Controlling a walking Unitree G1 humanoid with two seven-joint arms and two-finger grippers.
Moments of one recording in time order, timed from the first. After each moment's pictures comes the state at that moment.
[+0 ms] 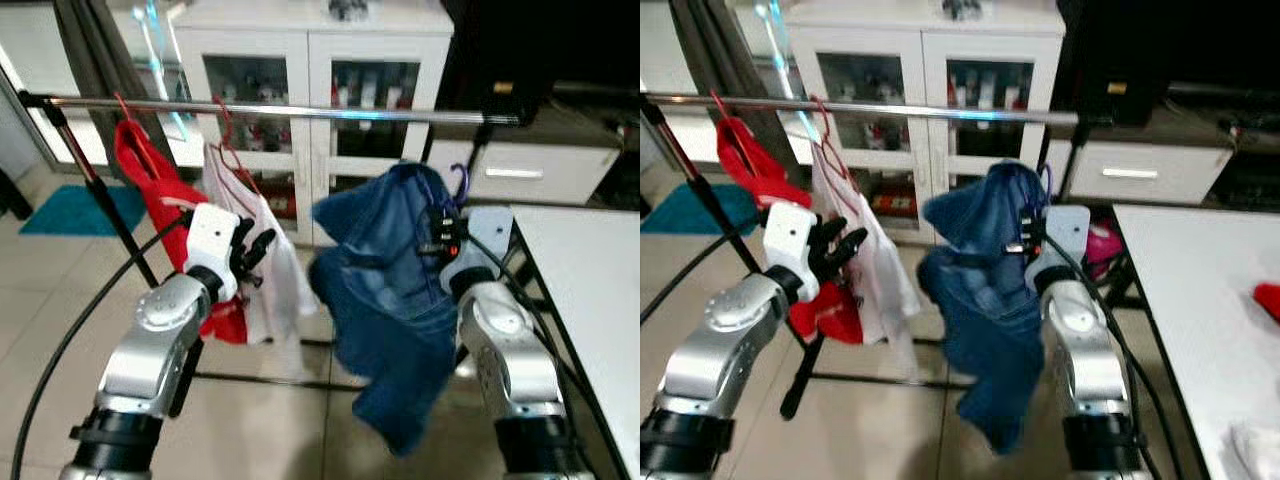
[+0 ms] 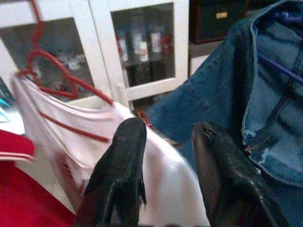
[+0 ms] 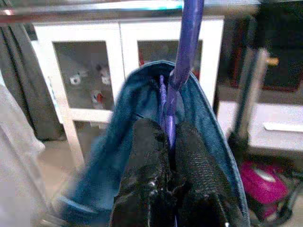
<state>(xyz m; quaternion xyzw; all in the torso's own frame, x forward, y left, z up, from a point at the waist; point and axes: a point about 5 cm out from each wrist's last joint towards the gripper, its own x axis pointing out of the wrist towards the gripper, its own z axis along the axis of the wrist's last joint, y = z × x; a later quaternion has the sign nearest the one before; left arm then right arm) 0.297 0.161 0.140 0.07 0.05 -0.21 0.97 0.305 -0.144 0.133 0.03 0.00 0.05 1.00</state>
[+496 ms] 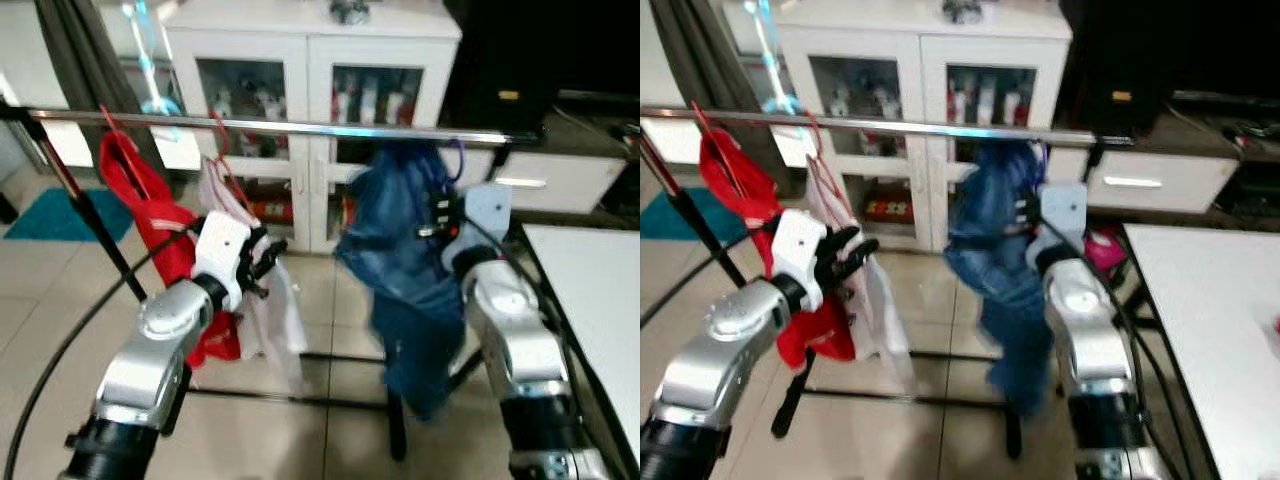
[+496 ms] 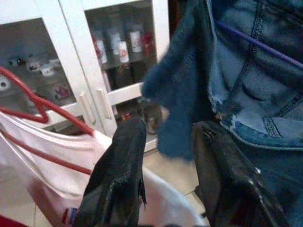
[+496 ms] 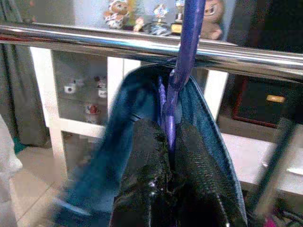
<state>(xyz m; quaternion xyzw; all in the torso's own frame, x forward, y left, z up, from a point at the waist) 0.287 0.151 0.139 0.08 0.05 -0.26 0.96 0.319 -0.144 0.153 -0.03 -0.03 0.07 1.00</state>
